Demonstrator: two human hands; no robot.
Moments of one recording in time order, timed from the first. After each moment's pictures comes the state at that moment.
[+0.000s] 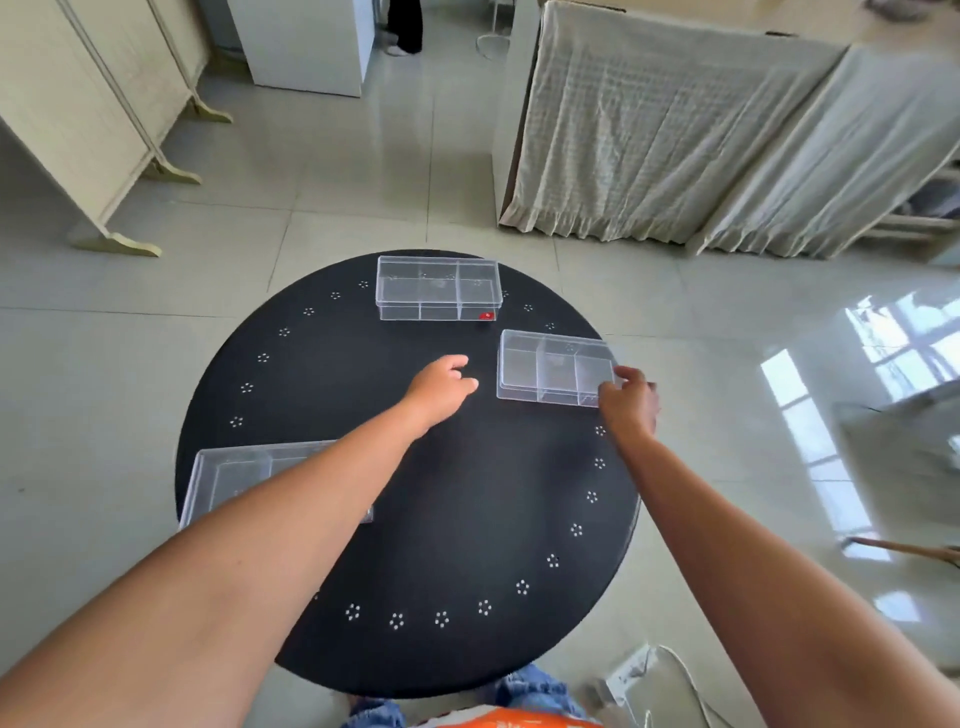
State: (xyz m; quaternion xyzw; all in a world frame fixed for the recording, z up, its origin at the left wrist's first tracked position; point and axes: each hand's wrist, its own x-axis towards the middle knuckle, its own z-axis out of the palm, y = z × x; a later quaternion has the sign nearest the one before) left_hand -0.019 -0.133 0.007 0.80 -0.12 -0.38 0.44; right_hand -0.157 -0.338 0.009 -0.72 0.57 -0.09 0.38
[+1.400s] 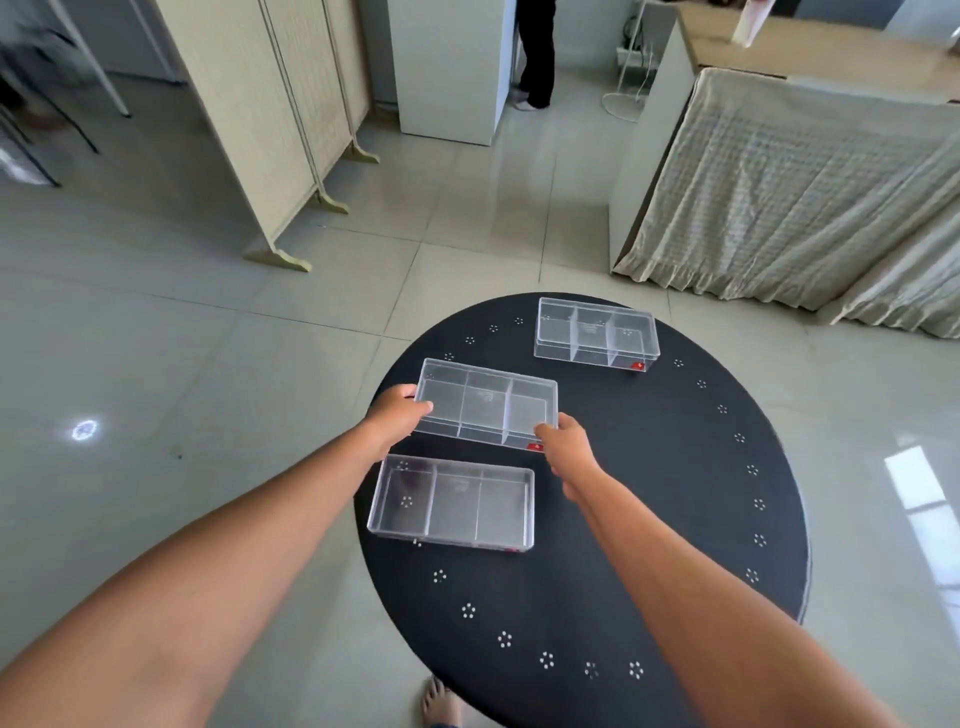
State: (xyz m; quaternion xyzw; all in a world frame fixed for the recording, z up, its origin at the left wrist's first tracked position) left_hand 0.083 0.100 0.007 0.85 0.04 -0.30 0.44; right_hand -0.026 -0.108 -0.011 -0.68 0.40 0.06 0.61
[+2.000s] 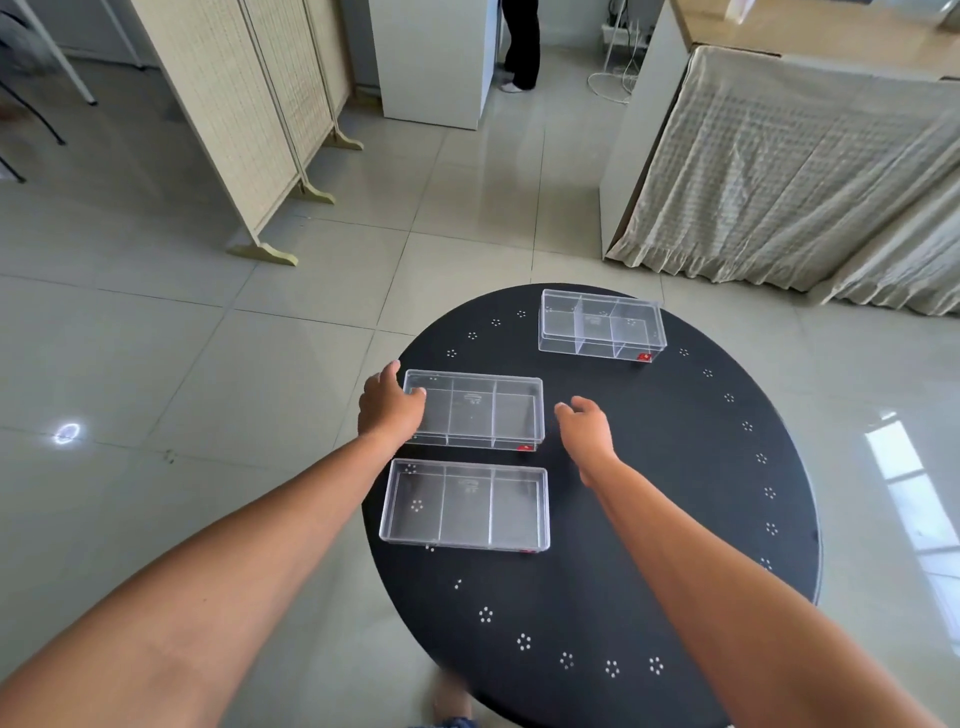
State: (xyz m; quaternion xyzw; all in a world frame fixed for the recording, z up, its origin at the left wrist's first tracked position) left_hand 0.101 0.103 -0.009 0.90 0.06 -0.17 0.39; right_hand -0.008 -0.118 -0.021 -0.70 0.45 0.03 0.55
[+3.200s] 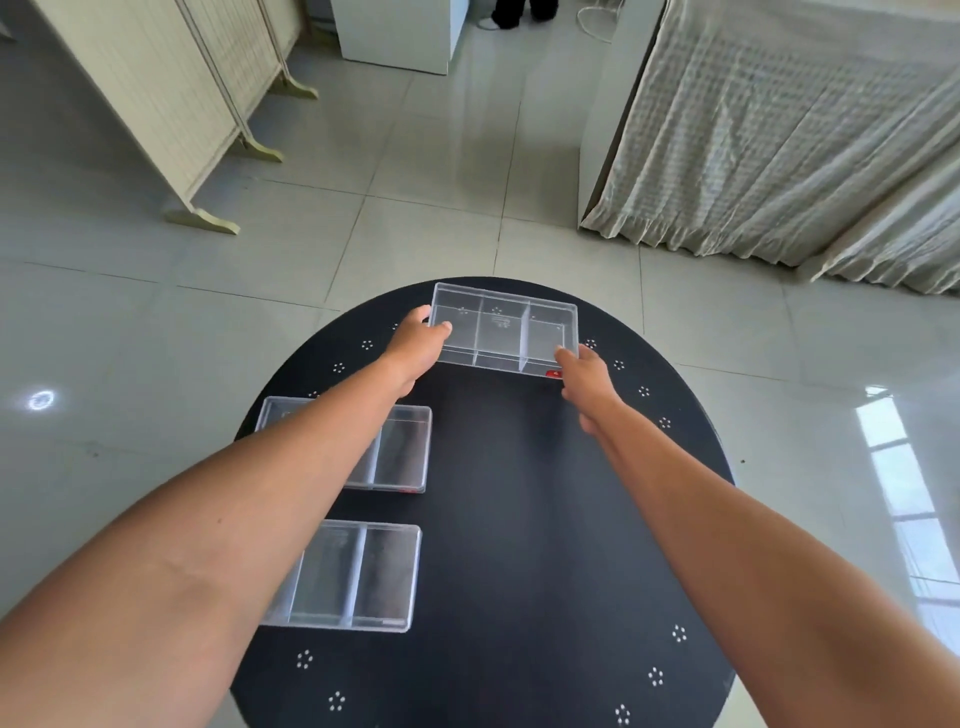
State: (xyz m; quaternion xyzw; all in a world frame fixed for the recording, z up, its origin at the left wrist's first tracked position) left_hand 0.172 -0.119 -0.015 0.82 0.02 -0.29 0.50; right_hand 0.060 -0.313 -0.030 -0.67 0.42 0.03 0.61
